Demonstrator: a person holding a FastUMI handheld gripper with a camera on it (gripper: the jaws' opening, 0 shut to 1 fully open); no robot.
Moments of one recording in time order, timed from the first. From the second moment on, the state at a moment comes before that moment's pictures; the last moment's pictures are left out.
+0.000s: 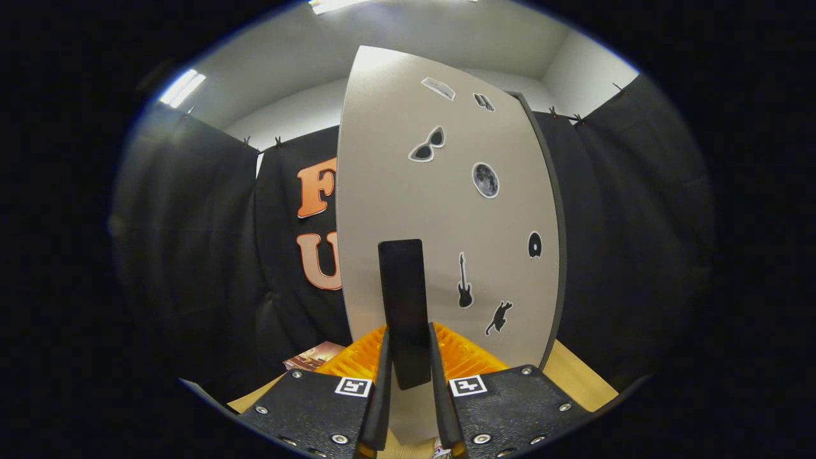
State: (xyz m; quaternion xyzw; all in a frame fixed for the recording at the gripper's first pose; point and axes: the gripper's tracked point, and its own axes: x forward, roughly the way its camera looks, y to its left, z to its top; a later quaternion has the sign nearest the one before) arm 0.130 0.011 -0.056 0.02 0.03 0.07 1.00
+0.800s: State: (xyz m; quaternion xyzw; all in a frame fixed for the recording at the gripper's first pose) arm 0.031 -0.130 -0.038 -0.05 0.02 0.01 1.00
